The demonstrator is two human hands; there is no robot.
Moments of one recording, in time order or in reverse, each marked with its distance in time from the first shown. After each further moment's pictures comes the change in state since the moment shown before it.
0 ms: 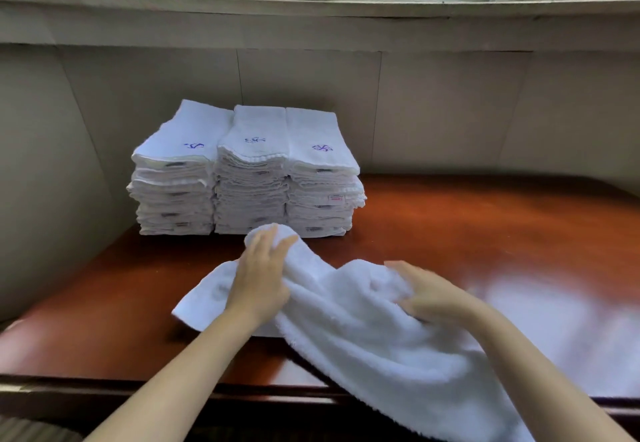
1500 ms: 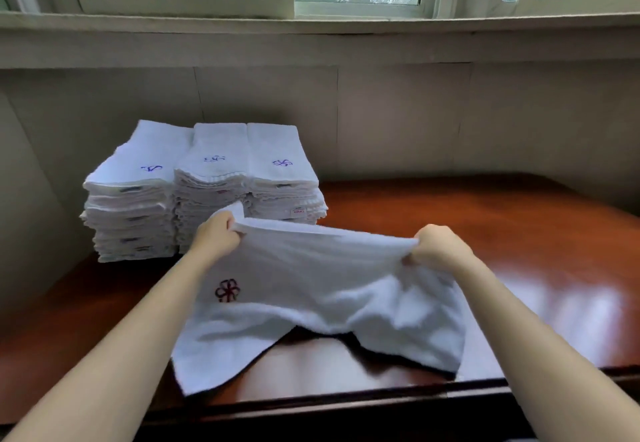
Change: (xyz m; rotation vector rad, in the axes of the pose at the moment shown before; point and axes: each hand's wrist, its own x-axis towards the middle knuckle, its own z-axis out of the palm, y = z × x) left_hand 0.087 -0.001 -0.039 -0.103 -0.039 -0.264; right_hand 0.010 0.059 -0.065 0.060 0.303 0.390
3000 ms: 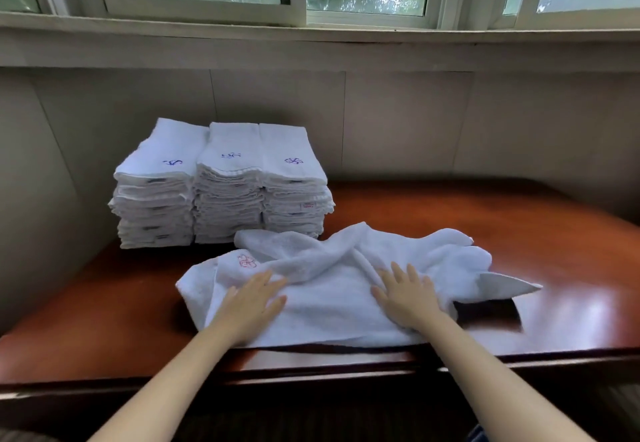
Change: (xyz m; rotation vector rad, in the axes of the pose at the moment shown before) left_hand -0.096 -0.043 0.061 0.346 -0.406 0.240; right_hand -0.050 -0.006 0.093 -0.297 -0.082 -0.224
